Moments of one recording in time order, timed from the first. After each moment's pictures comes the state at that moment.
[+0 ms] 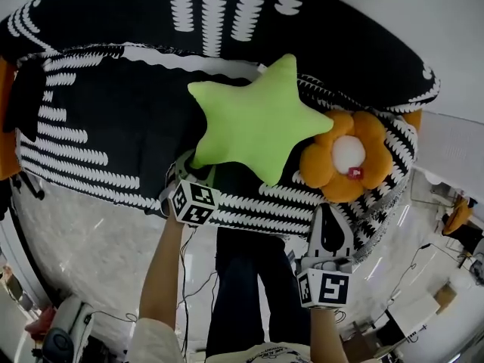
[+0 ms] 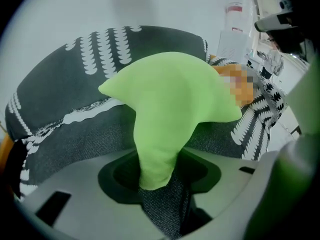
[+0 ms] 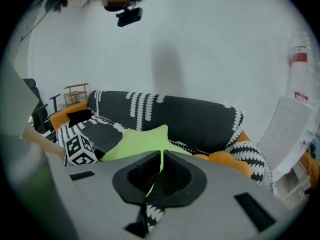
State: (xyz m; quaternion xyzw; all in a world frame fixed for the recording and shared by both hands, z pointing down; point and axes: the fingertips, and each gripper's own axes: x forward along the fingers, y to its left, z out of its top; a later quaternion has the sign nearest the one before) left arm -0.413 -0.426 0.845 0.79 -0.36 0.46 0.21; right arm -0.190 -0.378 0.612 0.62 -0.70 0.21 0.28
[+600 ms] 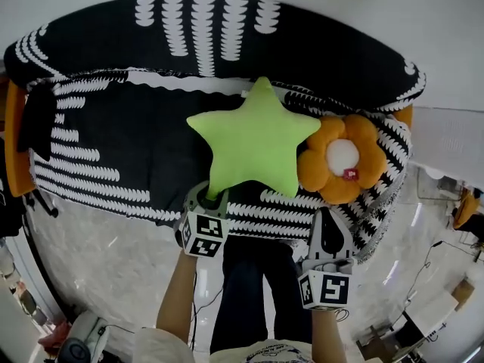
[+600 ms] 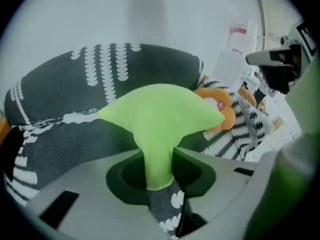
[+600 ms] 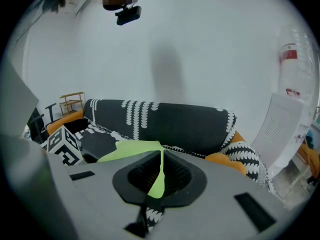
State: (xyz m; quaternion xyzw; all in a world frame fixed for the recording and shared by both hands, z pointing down) left arm -0.379 -0.395 0.767 0.81 -0.35 0.40 0.27; right arm -0.185 -0.369 0.594 0.65 -0.69 0.21 0.24
